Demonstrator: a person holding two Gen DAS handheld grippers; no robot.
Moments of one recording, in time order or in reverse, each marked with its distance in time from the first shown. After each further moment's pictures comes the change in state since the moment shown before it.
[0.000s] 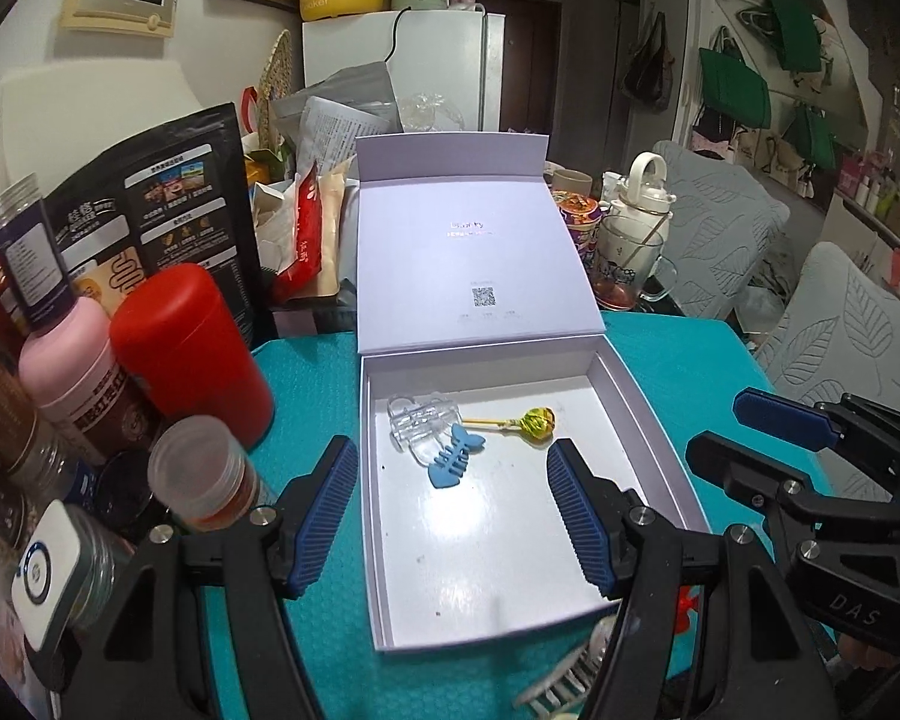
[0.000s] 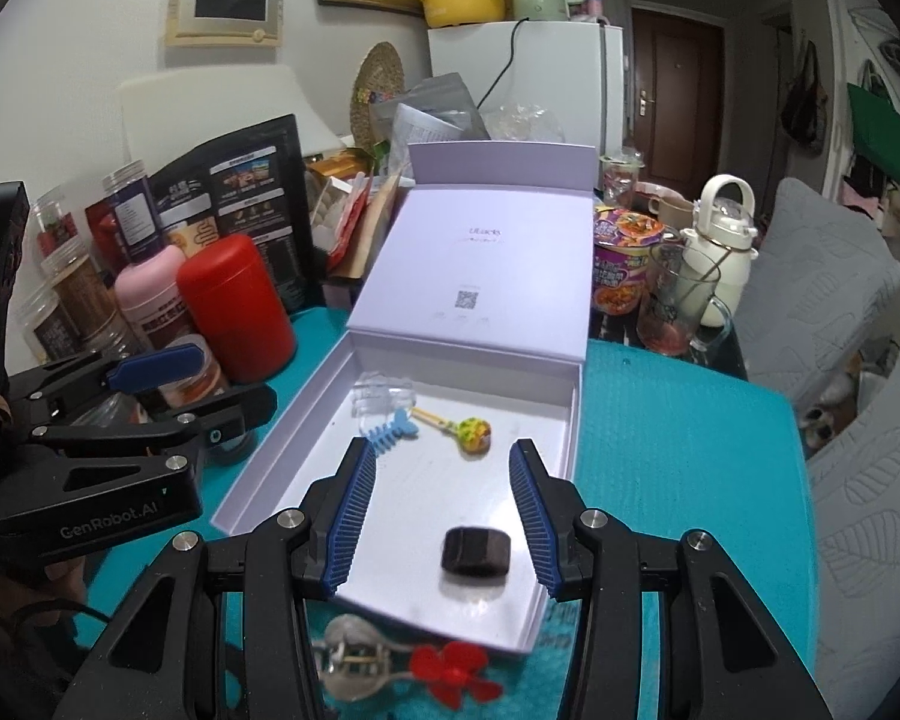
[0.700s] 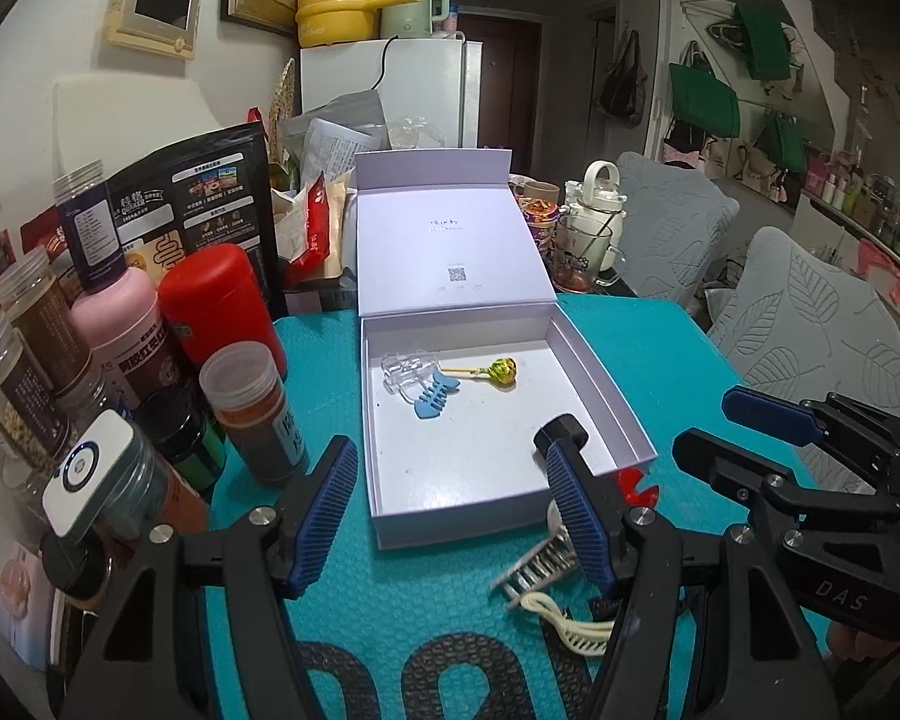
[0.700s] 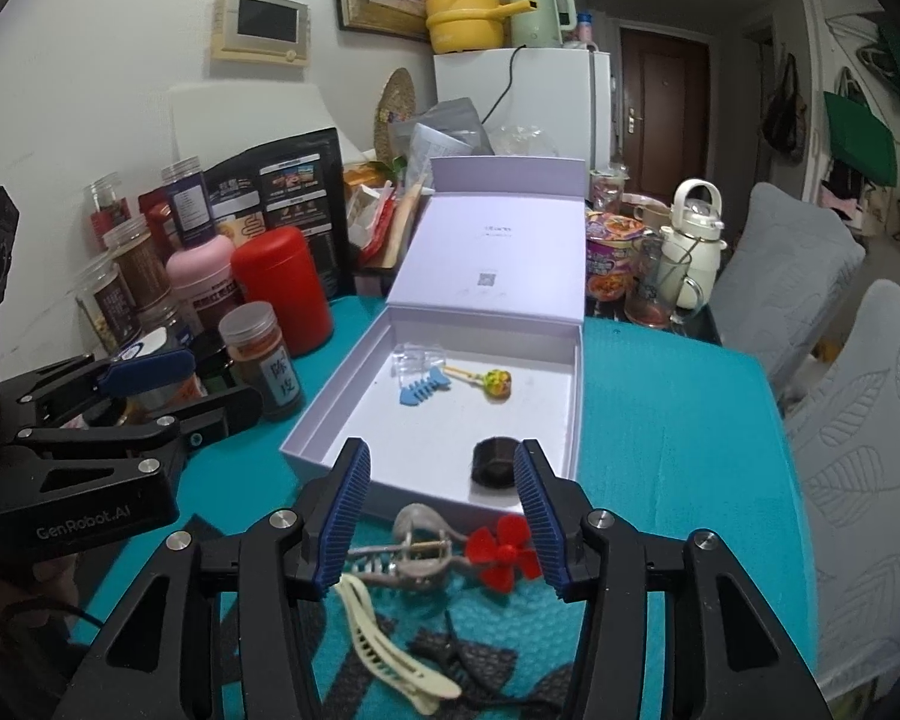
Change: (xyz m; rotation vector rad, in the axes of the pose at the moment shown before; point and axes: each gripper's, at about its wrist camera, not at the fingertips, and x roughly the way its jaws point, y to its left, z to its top) left arm -0.079 -0.005 -0.057 0.021 -0.051 -0.036; right arm -0.070 0.037 -0.054 0.008 -0.054 -0.018
